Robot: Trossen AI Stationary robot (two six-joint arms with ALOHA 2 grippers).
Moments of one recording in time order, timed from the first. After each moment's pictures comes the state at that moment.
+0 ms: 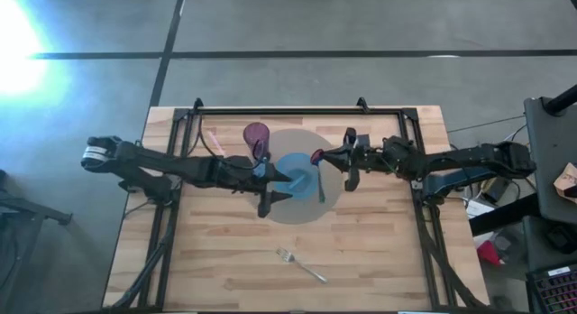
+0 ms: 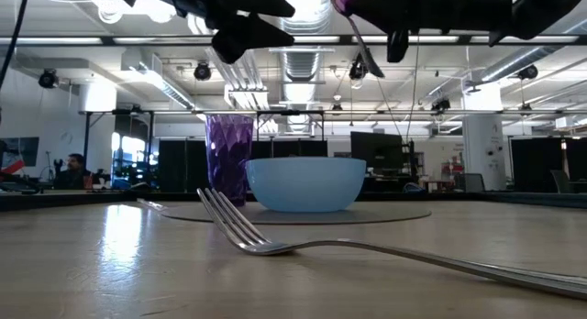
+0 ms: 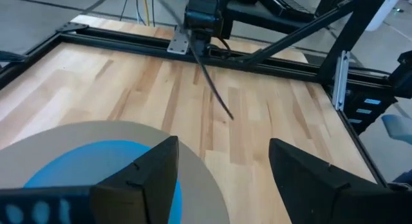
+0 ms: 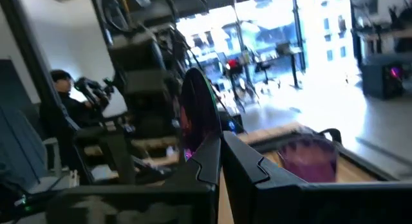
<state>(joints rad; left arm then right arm) -0.09 1.33 0.91 0.11 -0.07 -0.20 -0.10 1.16 0.54 0.76 -0.02 0.27</state>
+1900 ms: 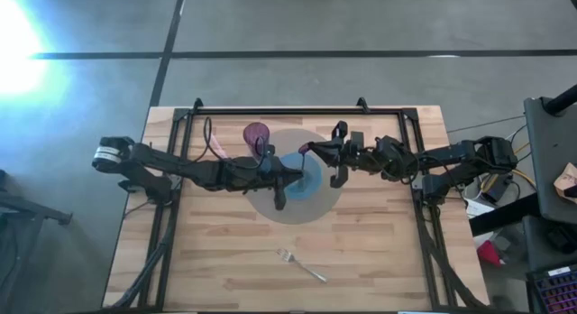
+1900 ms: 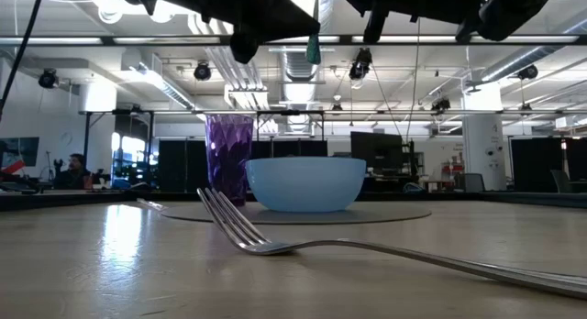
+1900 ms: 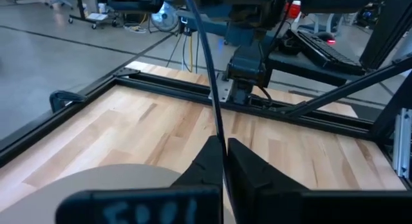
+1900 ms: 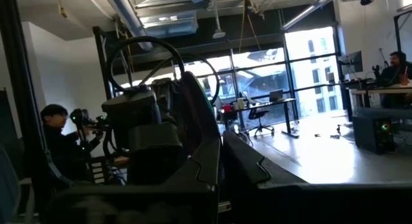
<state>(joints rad) -0.09 1.44 0.92 0.36 -0.27 -0.19 -0.07 1.35 0.65 1.03 0.06 0.20</state>
